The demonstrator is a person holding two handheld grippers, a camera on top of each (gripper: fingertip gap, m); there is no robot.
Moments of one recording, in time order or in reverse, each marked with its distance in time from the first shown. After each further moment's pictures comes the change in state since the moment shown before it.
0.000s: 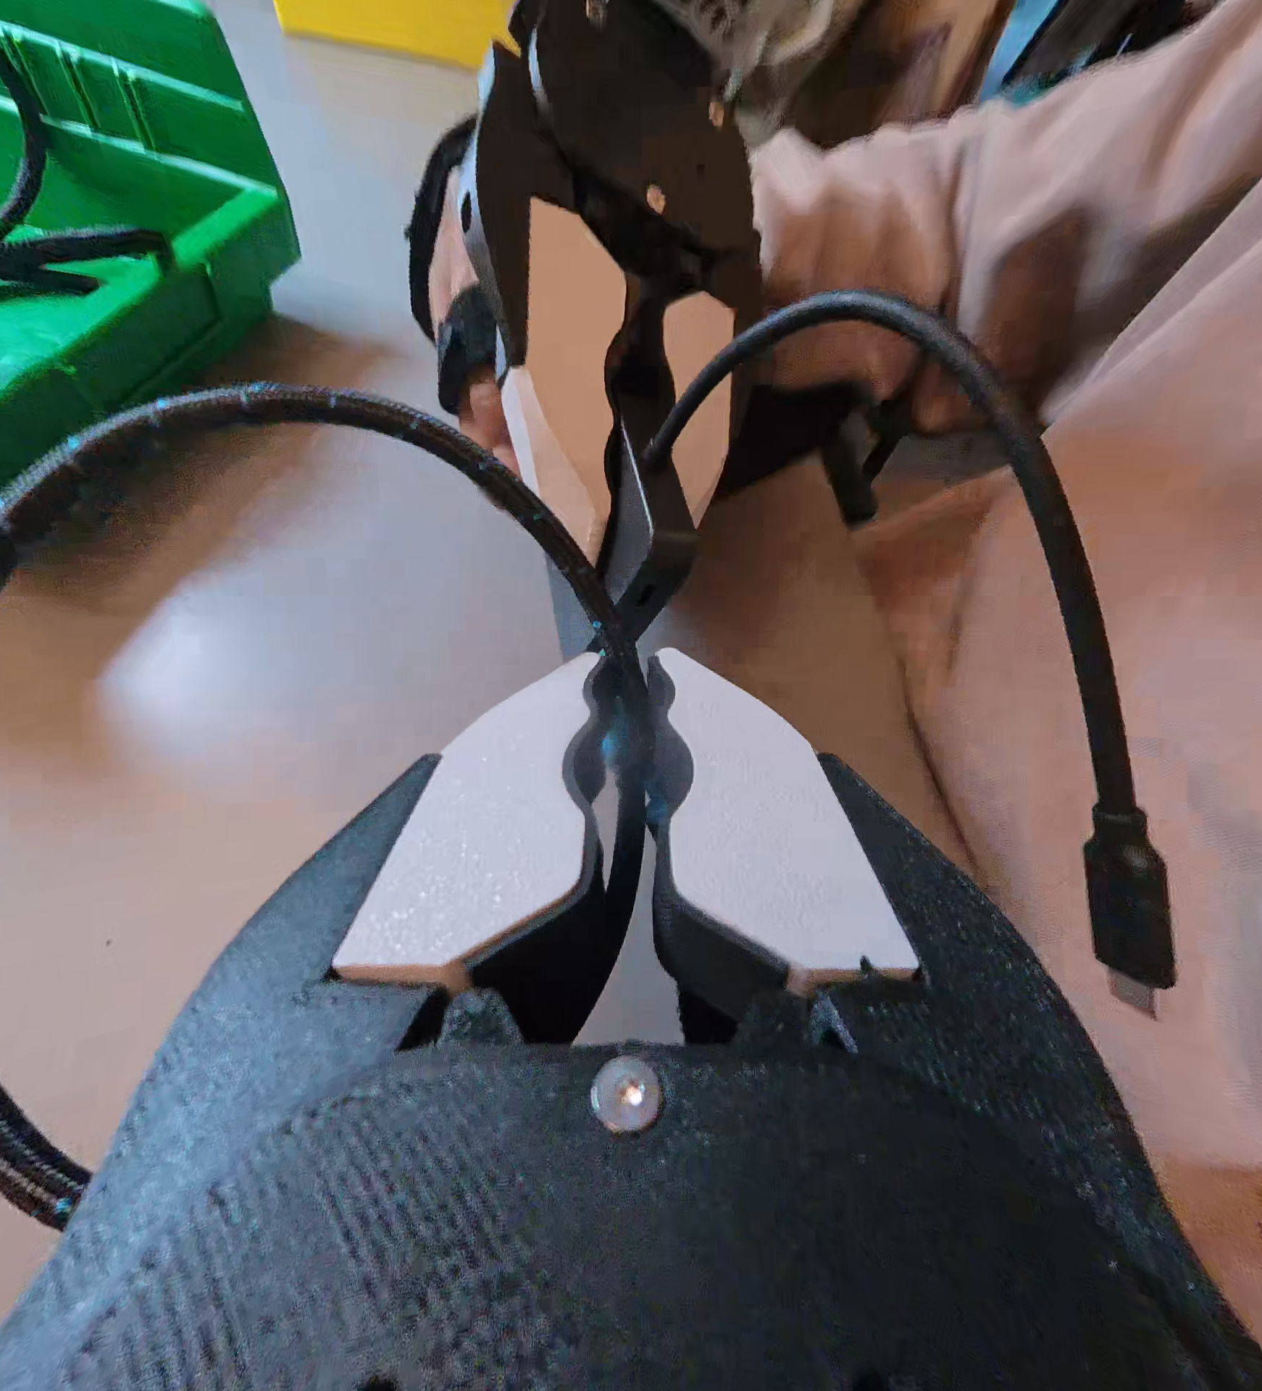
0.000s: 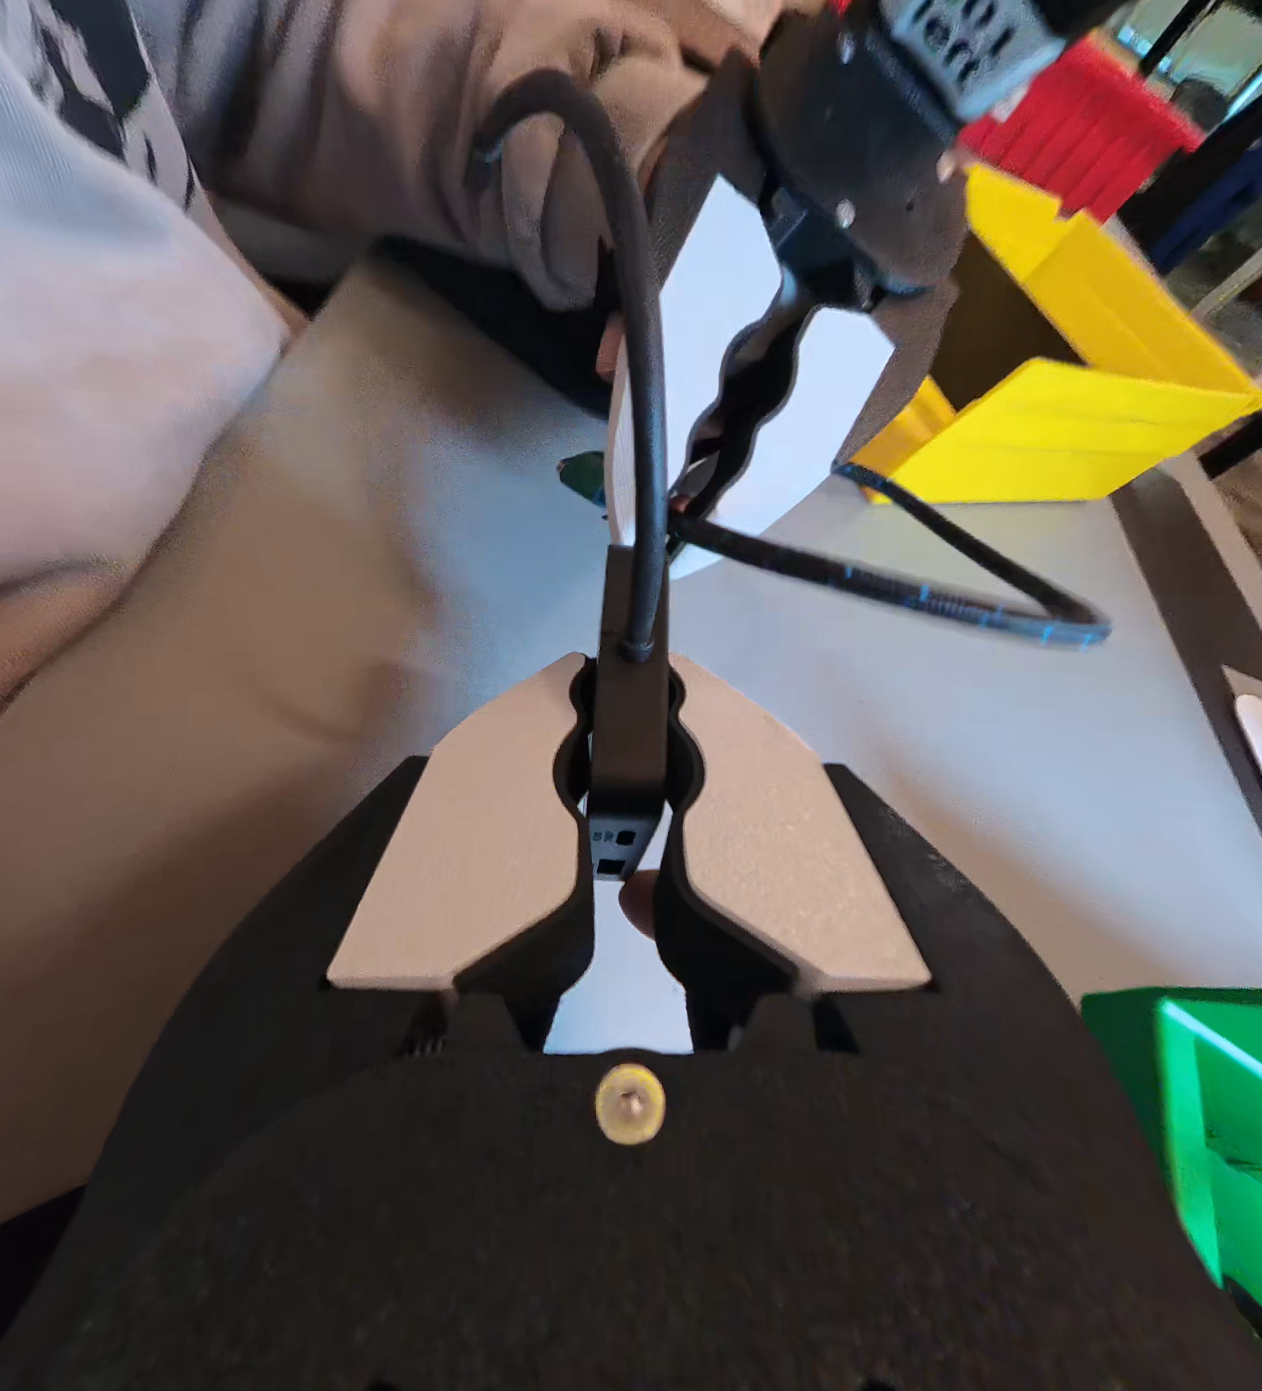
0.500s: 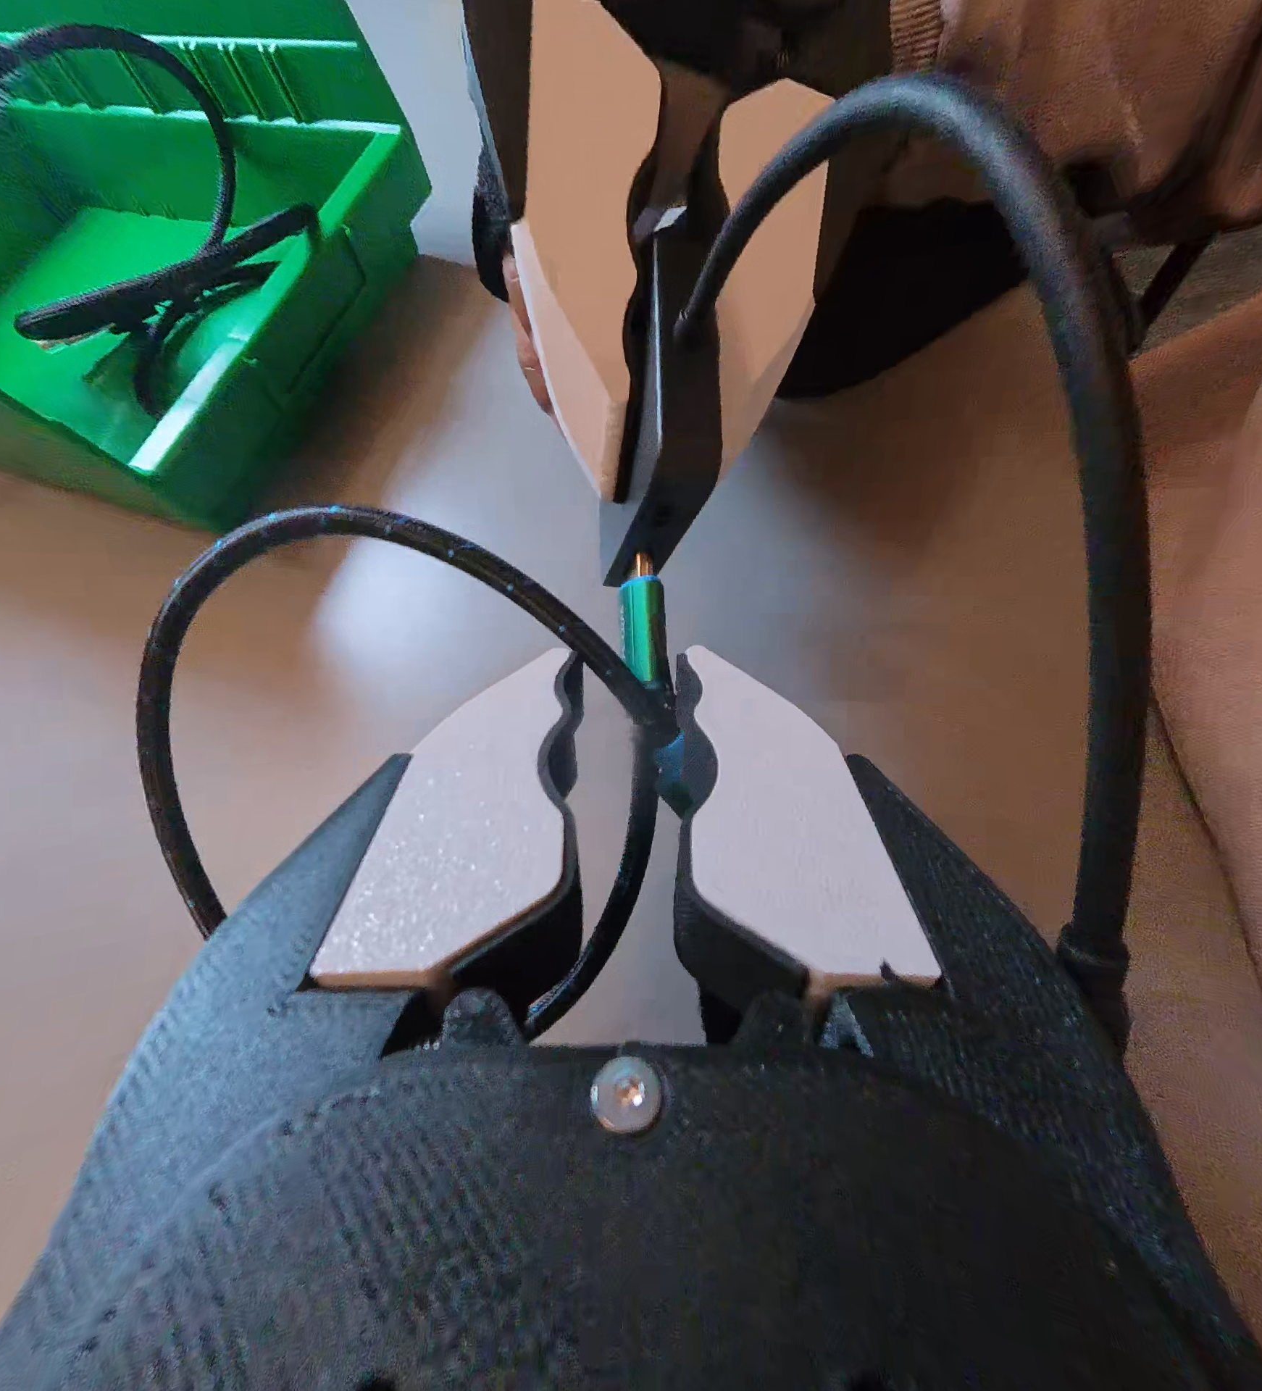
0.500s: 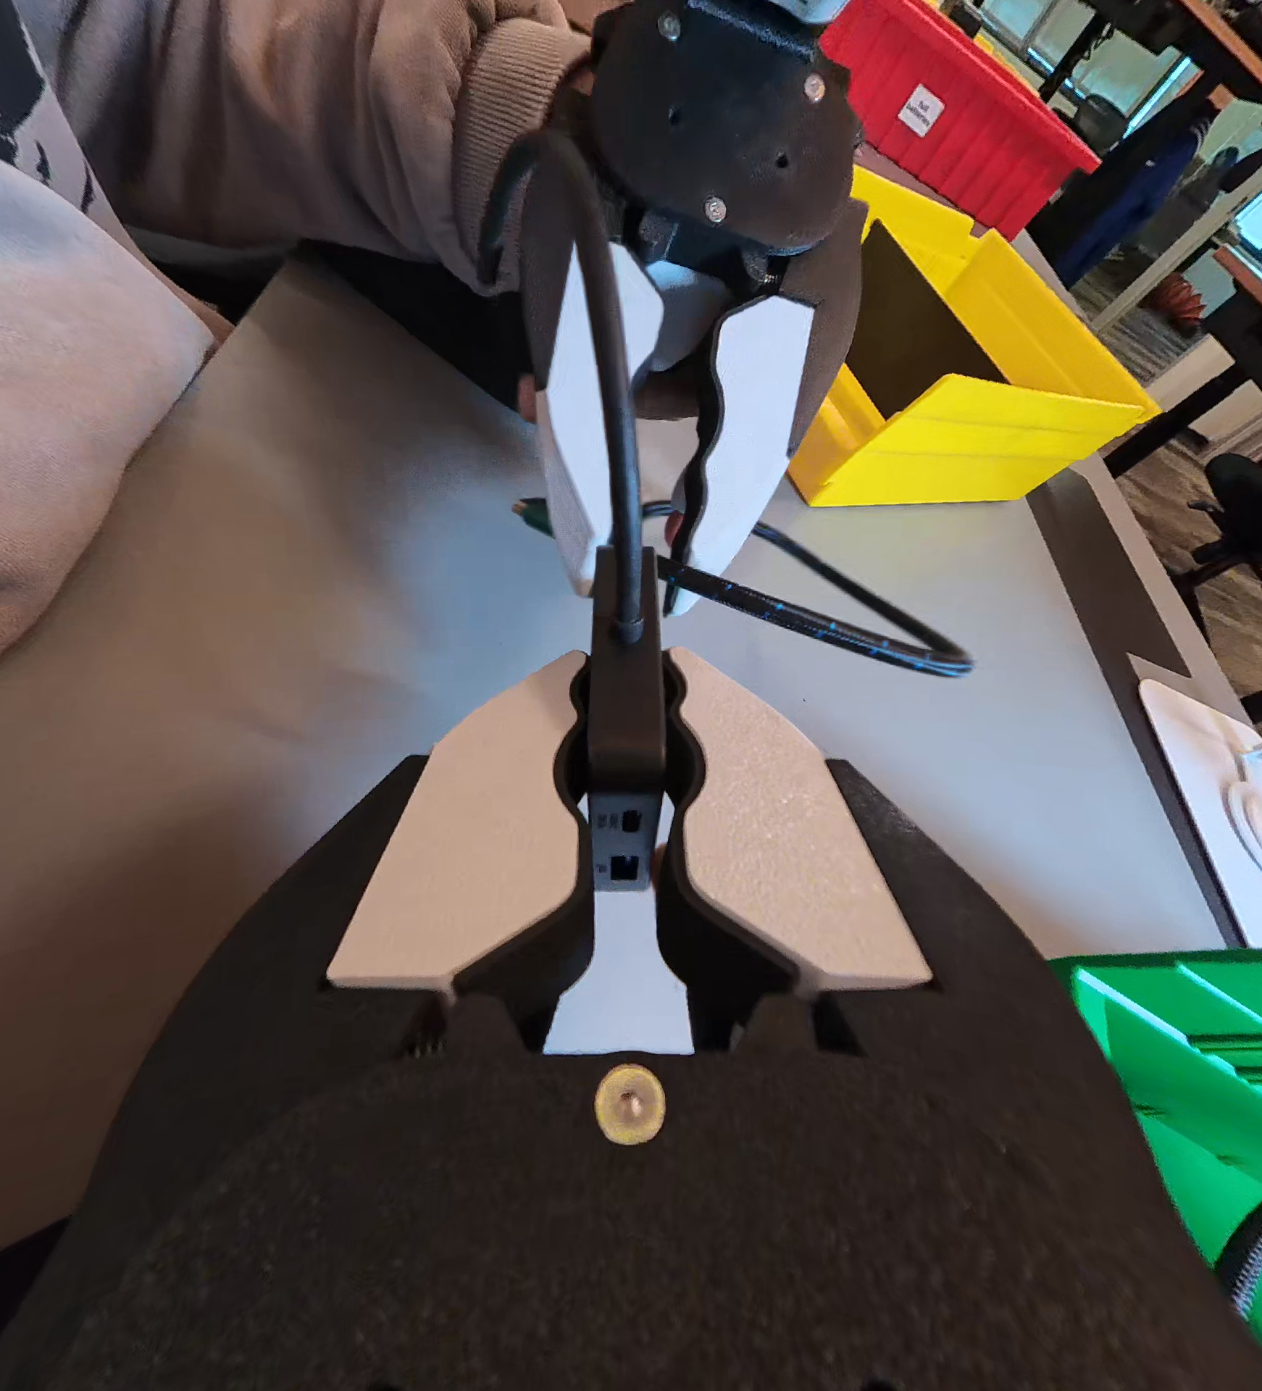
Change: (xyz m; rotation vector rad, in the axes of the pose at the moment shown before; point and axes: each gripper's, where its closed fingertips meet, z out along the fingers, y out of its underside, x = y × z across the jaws) left arm -0.019 0.015 -0.006 -0.166 -0.289 0.212; right arm 0.013 -0.005 -0.001 -0.011 0.082 -0.020
